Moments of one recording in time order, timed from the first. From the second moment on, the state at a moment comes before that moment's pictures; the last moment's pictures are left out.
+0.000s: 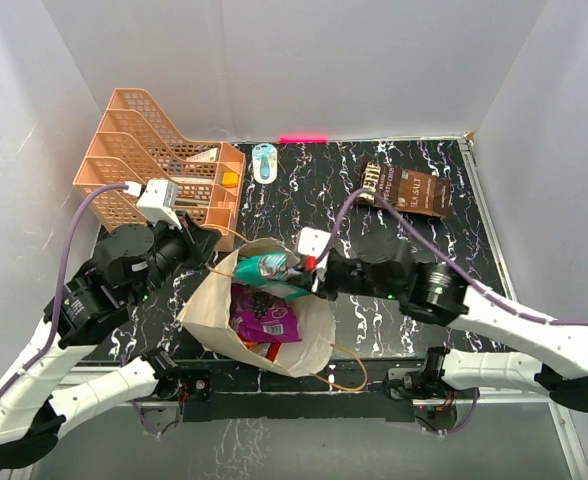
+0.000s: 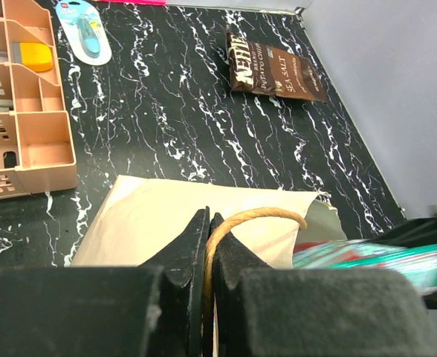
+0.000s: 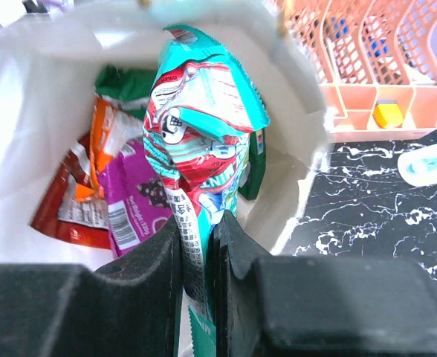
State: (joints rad) left arm -0.82 0.77 1.21 -0.74 -0.31 -0.49; right arm 1.11 1.02 1.05 -0.34 -0.14 -0.29
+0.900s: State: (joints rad) left arm -0.82 0.74 1.21 -0.76 -0.33 -0.44; right arm 0.99 0.99 1.27 -0.33 0.99 -0.26
